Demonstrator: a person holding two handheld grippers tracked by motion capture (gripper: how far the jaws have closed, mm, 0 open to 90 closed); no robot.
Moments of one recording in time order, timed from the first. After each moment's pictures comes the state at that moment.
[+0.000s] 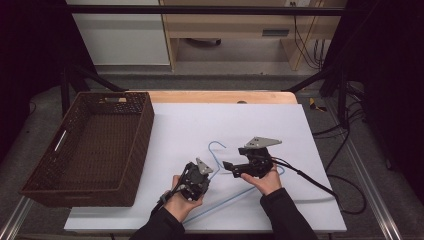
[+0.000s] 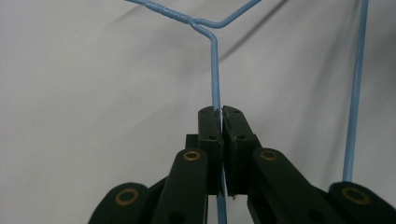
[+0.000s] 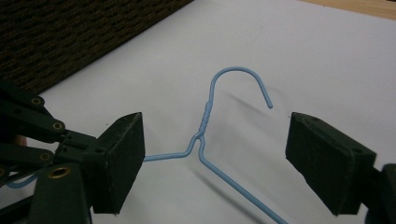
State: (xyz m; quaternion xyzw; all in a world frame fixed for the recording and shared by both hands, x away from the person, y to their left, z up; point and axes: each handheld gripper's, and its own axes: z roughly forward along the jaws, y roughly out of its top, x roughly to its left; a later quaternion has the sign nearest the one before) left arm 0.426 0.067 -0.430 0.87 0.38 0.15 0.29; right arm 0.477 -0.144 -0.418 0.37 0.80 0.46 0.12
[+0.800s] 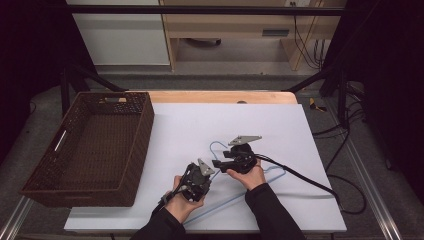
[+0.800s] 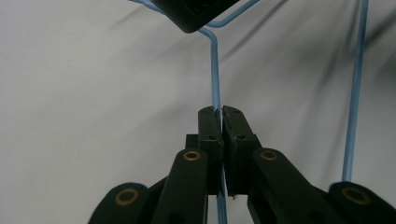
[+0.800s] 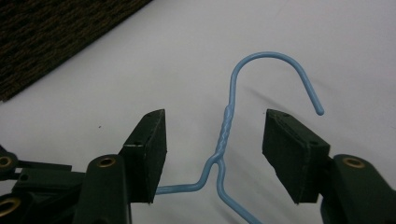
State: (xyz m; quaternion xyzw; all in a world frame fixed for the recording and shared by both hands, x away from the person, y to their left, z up) left arm 0.423 0.063 -0.430 0.87 0.38 0.15 0.28; right arm 0.501 -0.109 -0.440 0.39 0.81 0.43 0.08
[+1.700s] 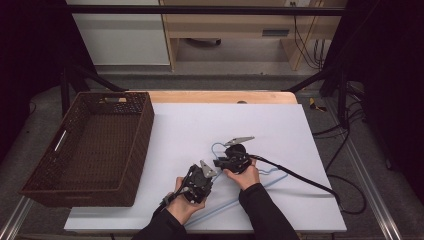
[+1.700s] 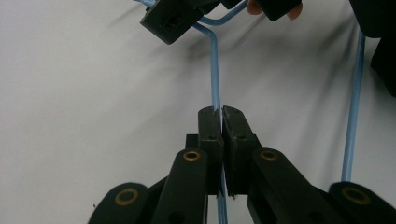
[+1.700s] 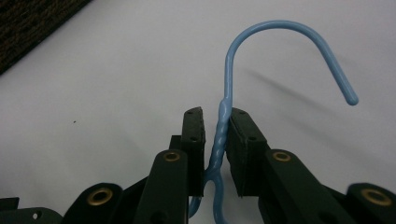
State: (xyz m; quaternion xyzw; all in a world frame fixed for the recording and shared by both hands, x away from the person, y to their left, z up) left arm 0.420 0.058 -0.432 0.87 0.37 0.14 0.28; right arm 0.512 -0.097 -0.461 0.43 0.81 0.40 0.05
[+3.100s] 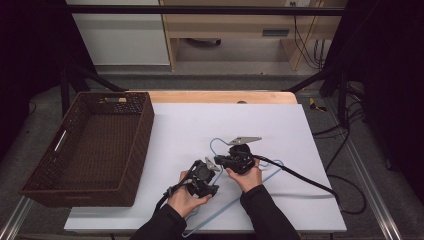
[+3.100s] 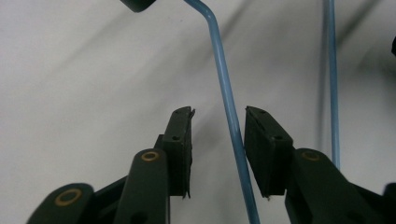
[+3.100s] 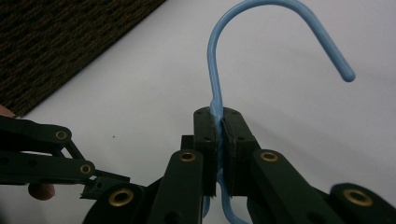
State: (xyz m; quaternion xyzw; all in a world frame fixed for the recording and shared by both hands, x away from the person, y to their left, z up) left arm 0.444 0.054 -0.439 0.90 0.34 0.08 0.27; right arm 0.498 -0.104 -0.440 0.41 0.79 0.45 0.06
